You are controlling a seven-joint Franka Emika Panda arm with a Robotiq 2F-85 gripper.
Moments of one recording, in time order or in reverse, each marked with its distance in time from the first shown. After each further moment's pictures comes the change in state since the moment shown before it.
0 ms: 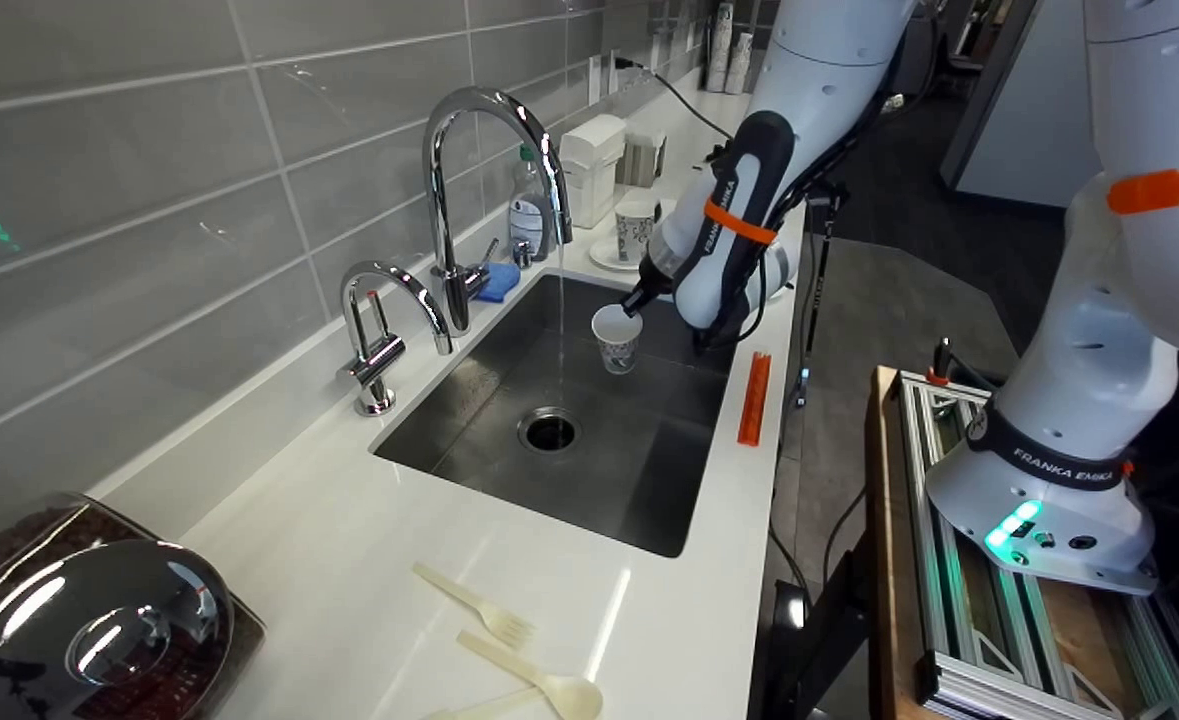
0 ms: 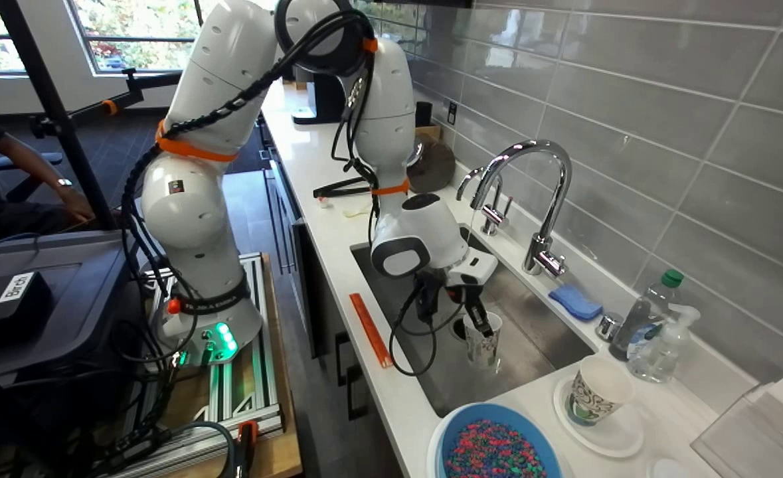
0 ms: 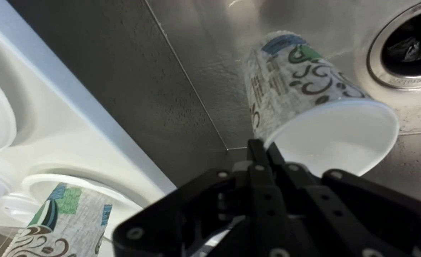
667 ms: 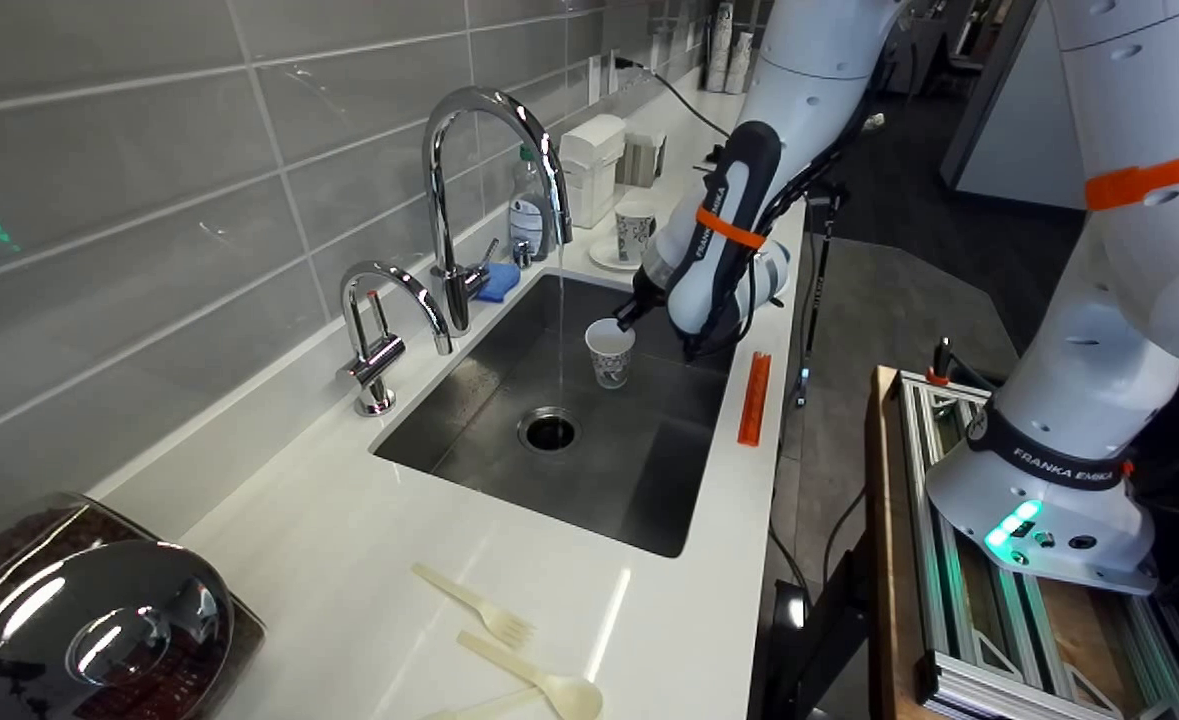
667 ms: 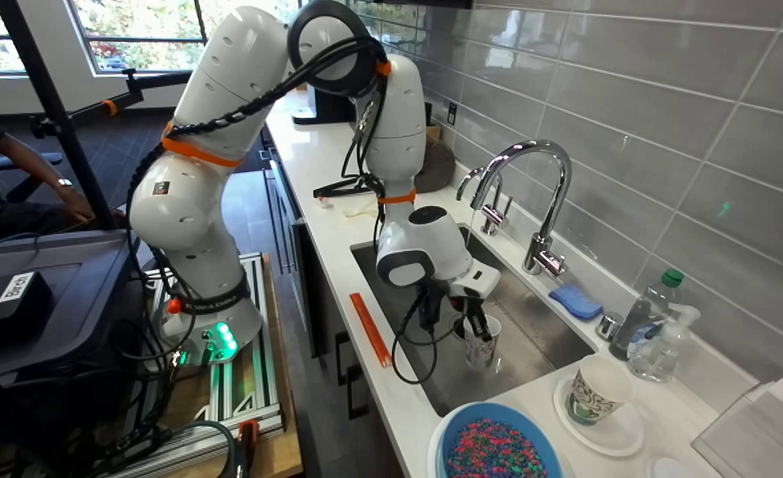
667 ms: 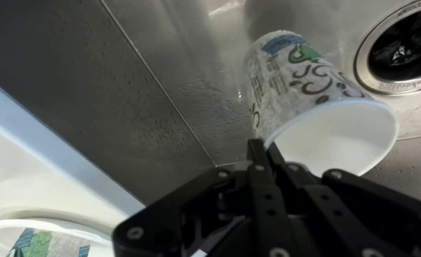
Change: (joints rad) arm -0.183 0.060 0.164 0.060 -0.035 0.003 0.022
